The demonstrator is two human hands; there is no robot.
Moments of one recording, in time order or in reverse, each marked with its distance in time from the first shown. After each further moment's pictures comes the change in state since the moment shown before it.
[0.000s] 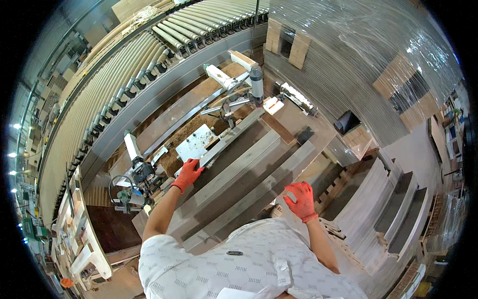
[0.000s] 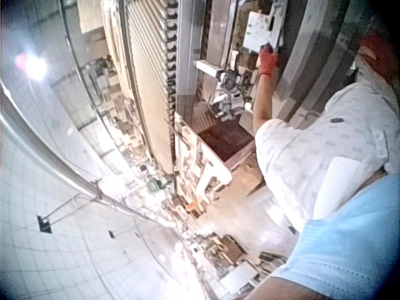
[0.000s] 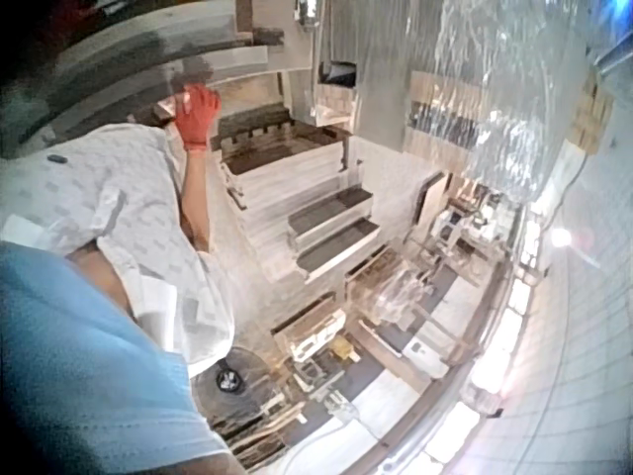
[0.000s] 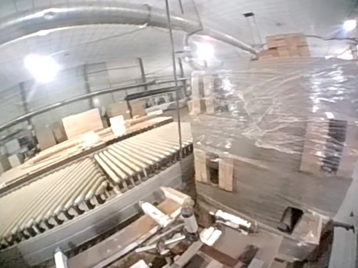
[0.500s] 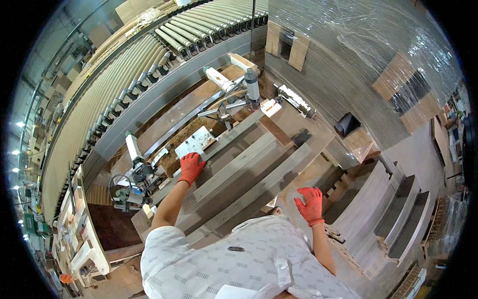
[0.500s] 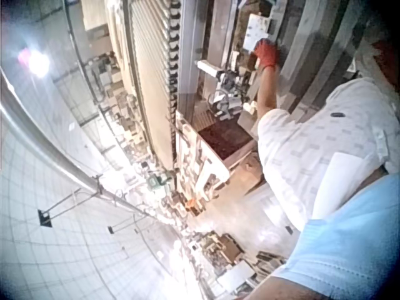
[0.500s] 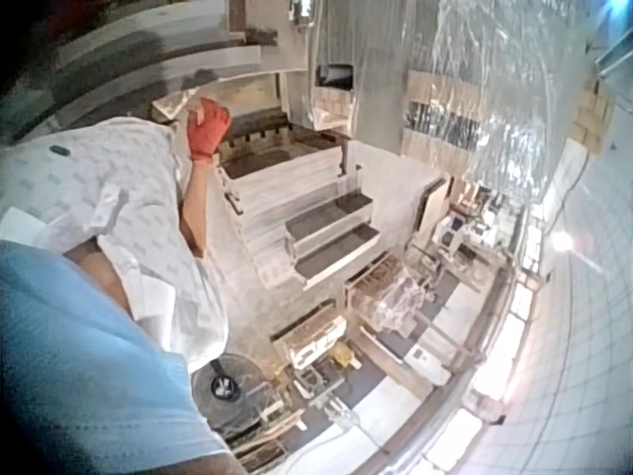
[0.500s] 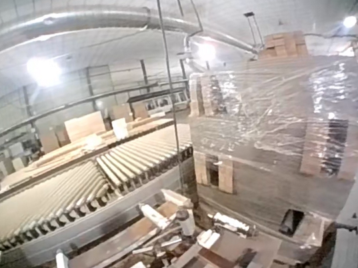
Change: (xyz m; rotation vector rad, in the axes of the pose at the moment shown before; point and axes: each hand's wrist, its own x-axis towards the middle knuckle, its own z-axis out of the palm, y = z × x) left_hand 0.029 0.014 0.023 0.488 0.263 0.107; right_hand -0.024 0.044 -0.027 -0.048 0.039 0.098
